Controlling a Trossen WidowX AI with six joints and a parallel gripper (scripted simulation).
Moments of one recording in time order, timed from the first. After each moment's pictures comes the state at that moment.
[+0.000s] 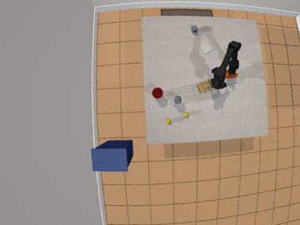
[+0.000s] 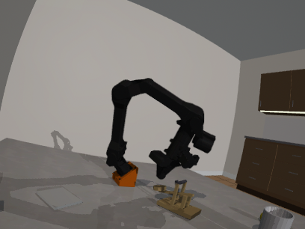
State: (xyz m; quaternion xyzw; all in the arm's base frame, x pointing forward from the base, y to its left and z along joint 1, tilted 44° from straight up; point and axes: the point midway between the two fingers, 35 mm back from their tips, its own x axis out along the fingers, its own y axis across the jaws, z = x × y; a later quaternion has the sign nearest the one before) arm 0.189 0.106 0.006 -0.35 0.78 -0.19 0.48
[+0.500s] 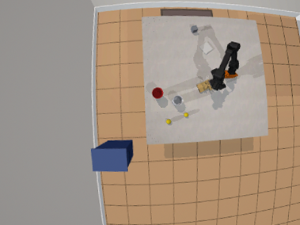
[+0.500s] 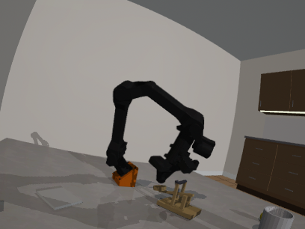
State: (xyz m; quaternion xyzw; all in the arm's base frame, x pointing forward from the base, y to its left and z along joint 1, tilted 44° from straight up) arm 0.187 0.098 -0.011 -0.35 0.78 -0.20 0.48
